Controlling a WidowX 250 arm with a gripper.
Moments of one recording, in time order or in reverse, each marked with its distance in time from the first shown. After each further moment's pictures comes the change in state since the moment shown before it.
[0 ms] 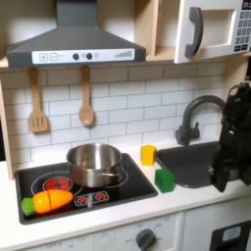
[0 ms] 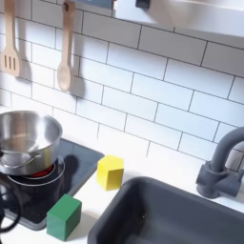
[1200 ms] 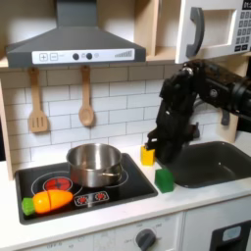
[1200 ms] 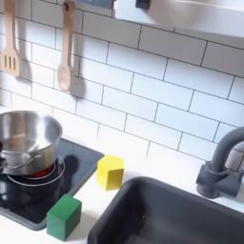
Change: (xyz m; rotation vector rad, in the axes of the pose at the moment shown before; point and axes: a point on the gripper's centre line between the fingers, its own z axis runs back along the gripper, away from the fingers) arm 0.085 0.076 0.009 0.082 -0.164 0.110
